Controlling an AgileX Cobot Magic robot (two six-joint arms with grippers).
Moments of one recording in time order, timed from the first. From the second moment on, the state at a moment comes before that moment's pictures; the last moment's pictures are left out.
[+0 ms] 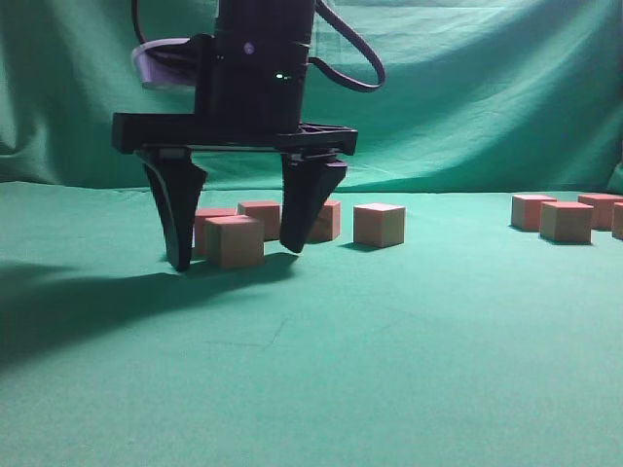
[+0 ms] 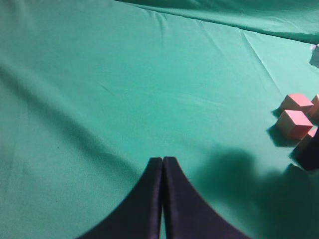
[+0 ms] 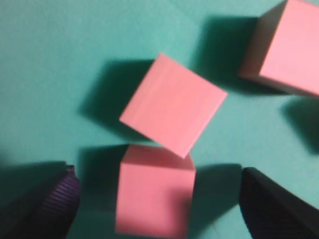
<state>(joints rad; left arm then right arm) -0.01 -0.01 0.02 -0.12 0.36 -0.08 0.87 2.16 -1.65 -0.02 0.92 0.11</state>
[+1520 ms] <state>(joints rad) -0.01 -0.01 0.02 -0.12 0.36 -0.08 0.23 1.51 -1.15 -0.19 1.14 0.24</state>
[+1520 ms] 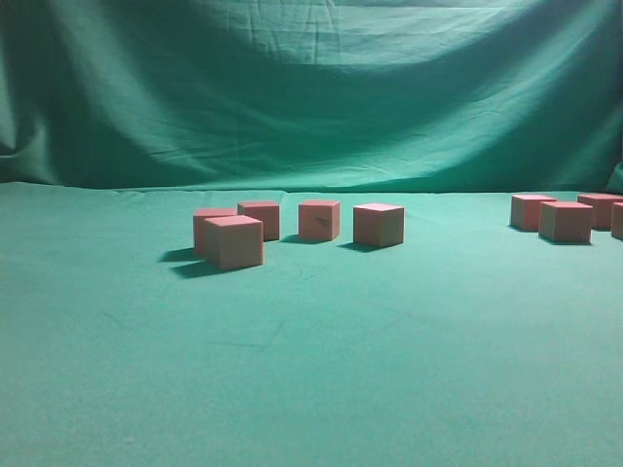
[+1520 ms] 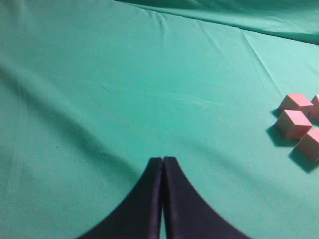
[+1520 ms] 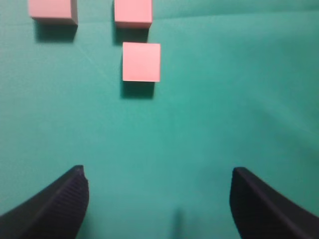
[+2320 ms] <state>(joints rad) -0.01 -0.01 0.02 -0.12 0.36 -0.08 0.17 1.74 -0.99 -0.23 0.60 0.29</state>
